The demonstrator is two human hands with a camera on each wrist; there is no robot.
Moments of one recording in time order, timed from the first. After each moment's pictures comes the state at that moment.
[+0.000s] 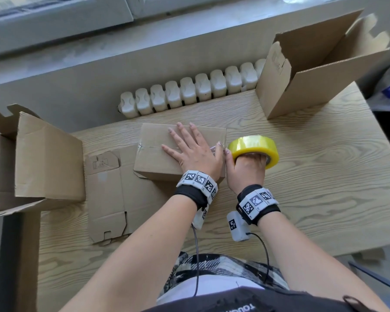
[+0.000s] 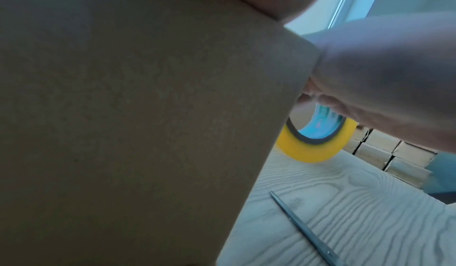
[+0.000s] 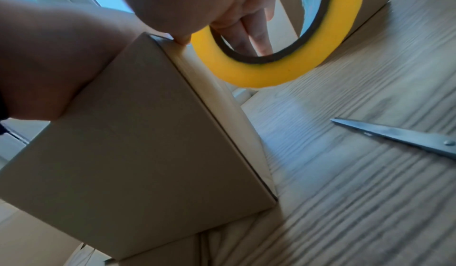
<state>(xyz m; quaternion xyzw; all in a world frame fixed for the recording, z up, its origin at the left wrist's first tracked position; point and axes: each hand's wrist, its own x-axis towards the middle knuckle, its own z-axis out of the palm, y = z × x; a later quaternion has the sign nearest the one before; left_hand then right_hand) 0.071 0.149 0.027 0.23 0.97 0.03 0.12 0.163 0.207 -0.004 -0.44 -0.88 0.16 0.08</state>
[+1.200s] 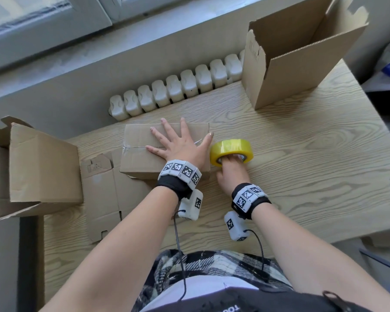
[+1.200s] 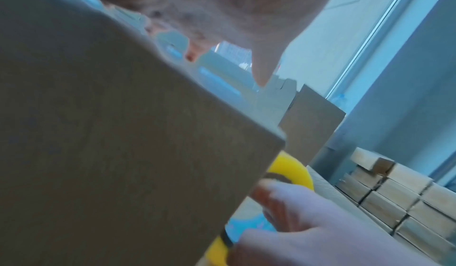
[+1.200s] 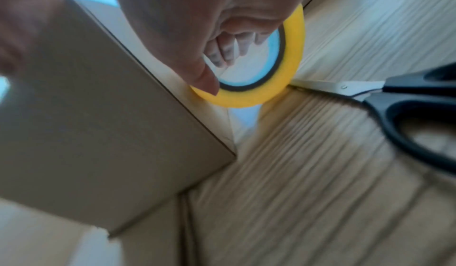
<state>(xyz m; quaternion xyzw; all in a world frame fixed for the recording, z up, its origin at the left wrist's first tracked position) 0.073 0.160 0.050 0.22 0.96 0.03 0.20 0.193 0.217 -0.049 -0.33 -0.90 0.29 -0.03</state>
